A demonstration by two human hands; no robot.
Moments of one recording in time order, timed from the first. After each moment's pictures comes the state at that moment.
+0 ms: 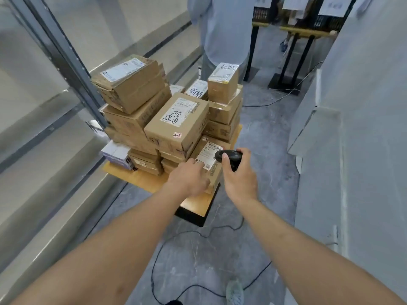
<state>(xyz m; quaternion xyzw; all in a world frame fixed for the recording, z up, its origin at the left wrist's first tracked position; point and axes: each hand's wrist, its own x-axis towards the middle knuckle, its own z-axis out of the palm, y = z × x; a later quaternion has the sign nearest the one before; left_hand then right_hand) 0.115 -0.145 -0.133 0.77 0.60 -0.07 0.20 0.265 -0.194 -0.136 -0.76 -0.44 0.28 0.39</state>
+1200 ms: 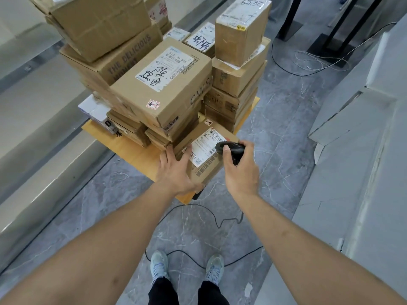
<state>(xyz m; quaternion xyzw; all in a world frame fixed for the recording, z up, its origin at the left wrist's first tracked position) 0.148 -0.117 -0.258 0.65 0.72 -0.08 0.21 0.328 -0.120 -0.242 -0.75 -0.47 0.35 0.31</state>
